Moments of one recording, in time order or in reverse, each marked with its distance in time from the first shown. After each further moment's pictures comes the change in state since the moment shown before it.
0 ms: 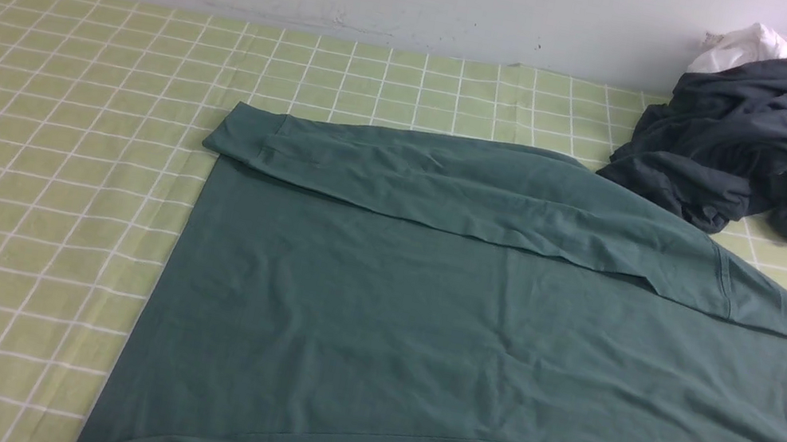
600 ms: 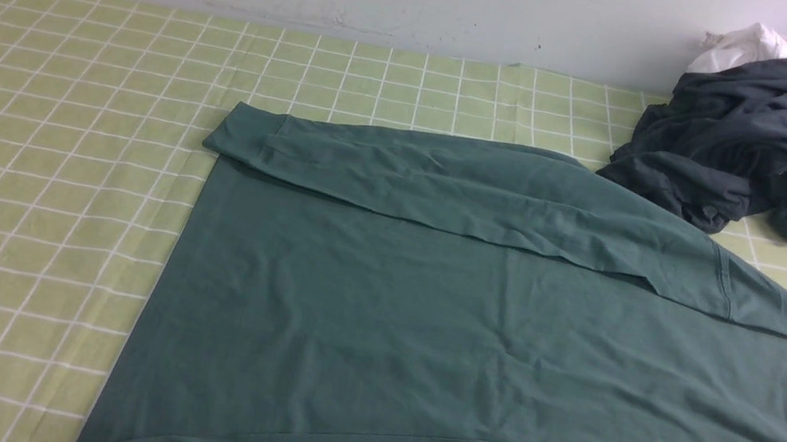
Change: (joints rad) right arm 0.000 0.000 0.000 0.000 0.000 0.000; left arm 0.000 0.000 0.000 0.053 -0.017 0.008
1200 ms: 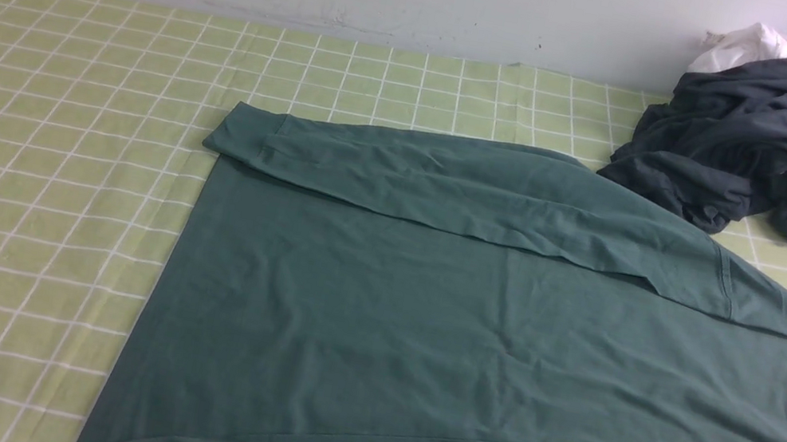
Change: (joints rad) right arm 0.000 0.000 0.005 -0.051 -0.827 0.086; left arm 0.000 0.000 0.000 0.008 -0.845 -0.098
